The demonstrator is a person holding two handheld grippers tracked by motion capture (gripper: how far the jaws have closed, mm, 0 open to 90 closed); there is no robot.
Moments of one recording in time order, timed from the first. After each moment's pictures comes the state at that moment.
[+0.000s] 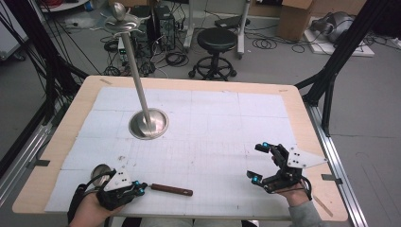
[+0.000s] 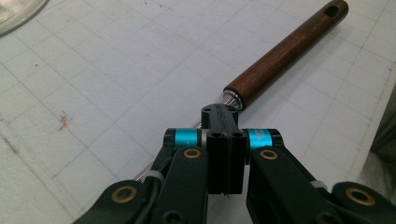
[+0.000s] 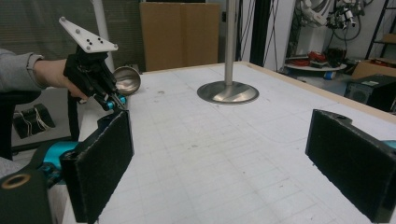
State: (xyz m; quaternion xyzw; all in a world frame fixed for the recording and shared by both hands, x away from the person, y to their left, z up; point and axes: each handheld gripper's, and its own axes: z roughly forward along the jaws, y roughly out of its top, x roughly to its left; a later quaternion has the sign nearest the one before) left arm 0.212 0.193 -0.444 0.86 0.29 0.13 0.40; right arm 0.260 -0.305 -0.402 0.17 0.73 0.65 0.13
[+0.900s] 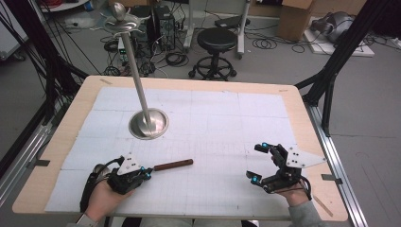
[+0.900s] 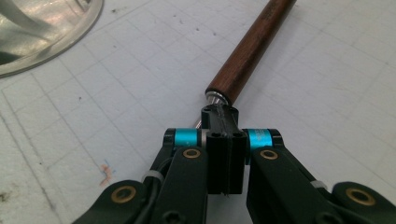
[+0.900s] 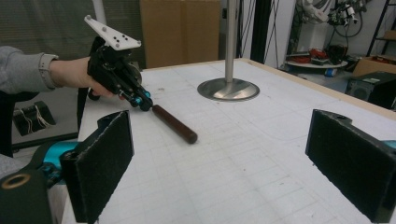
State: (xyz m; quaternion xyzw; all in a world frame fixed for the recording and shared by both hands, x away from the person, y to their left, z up) left arm 0.251 0.176 -0.447 0.84 0.34 0.17 0.40; right arm 0.260 -0.304 -0.403 0.17 0.74 0.64 0.13
